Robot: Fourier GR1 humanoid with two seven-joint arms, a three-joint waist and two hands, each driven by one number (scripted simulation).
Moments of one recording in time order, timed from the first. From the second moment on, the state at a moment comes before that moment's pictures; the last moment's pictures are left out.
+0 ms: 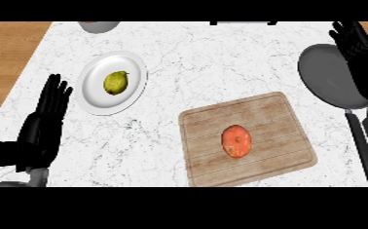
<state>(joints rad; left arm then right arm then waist) -0.01 0.48 -0.22 -1.64 0.43 0.39 -0.12 -0.41 -0.56 -0.01 -1.36 -0.25 0.00 0.03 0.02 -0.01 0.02</state>
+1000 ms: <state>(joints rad) -0.11 0.50 -0.19 -1.58 0.46 0.35 0.09 0.26 -0.56 0.09 -1.94 0.15 -0.26 -0.12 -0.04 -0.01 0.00</state>
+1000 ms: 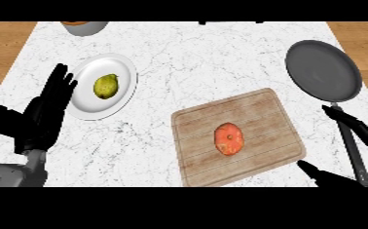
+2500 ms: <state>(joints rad) -0.16 0.42 -0.16 -1.56 0.37 0.30 0.14 -0.24 -0.57 0.55 -2.01 0.44 0.49 0.86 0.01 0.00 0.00</state>
